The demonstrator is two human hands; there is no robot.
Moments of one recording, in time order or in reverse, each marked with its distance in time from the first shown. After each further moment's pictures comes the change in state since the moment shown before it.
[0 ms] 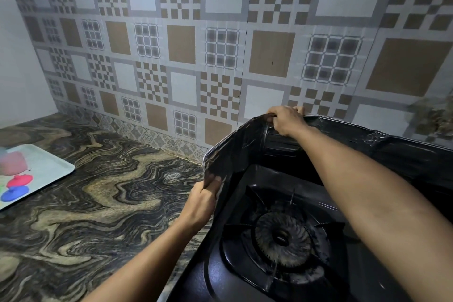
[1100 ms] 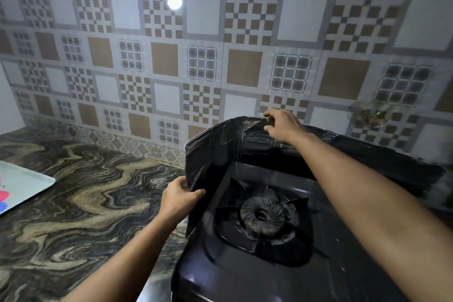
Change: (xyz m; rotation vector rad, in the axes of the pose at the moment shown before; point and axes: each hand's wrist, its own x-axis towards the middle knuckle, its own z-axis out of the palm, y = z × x) left_hand -0.036 0.017 -0.036 0.359 0.089 -0.009; right_hand -0.092 -0.003 -0.068 0.112 0.051 0.078
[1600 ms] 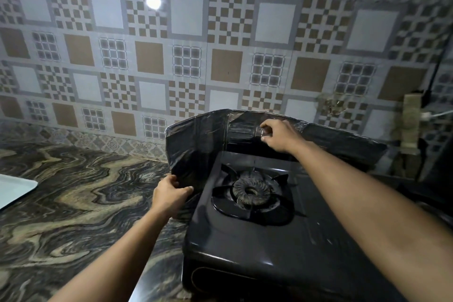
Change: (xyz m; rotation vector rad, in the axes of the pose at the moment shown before) left_hand -0.028 -0.015 -0.029 0.032 -0.043 -0.052; right_hand -0.103 -0.023 -0.029 -0.075 -0.033 0.125
